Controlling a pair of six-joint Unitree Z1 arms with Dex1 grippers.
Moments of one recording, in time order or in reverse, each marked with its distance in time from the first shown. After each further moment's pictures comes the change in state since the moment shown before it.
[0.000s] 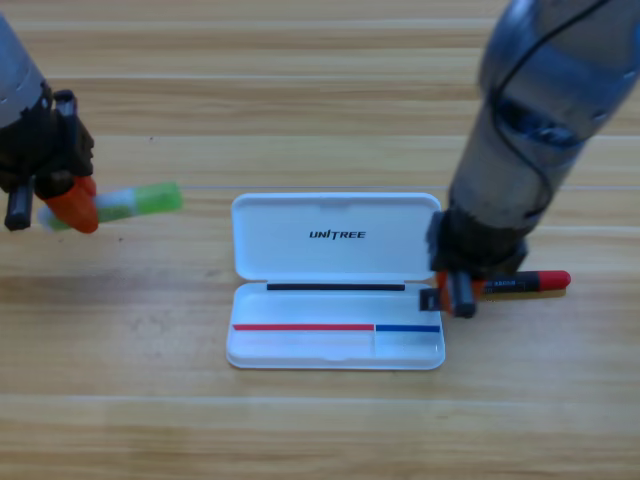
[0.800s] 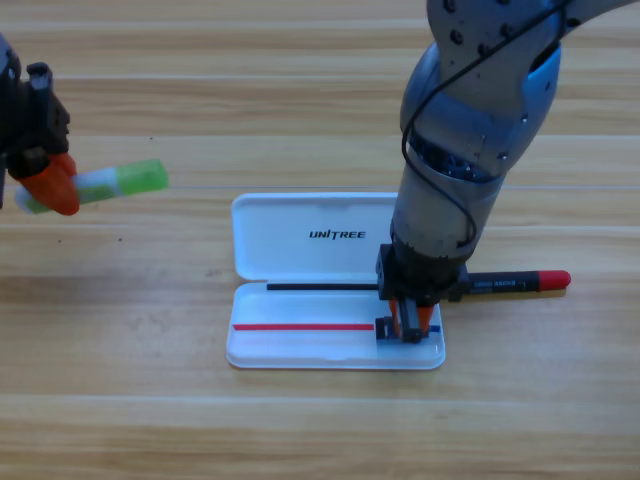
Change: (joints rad) arm 0 -0.005 -0.059 -0.052 0.081 0.000 -0.007; arm 1 0.030 0.141 -0.099 0.000 0.046 -0.001
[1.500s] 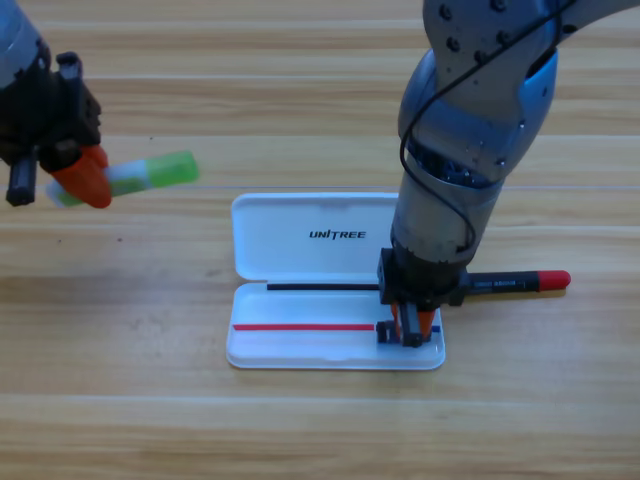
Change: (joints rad) arm 0 -0.071 0.016 -0.045 0.000 0.000 -0.048; arm 1 0.004 0.004 0.007 0.000 -0.005 0.017
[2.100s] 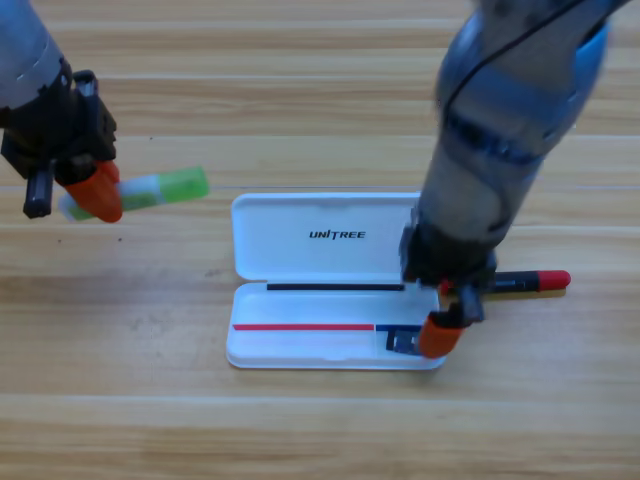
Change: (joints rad) arm 0 -0.012 0.041 -0.001 0.000 0.000 -0.015; arm 1 -0.014 -0.109 0.050 0.004 -0.005 0.025
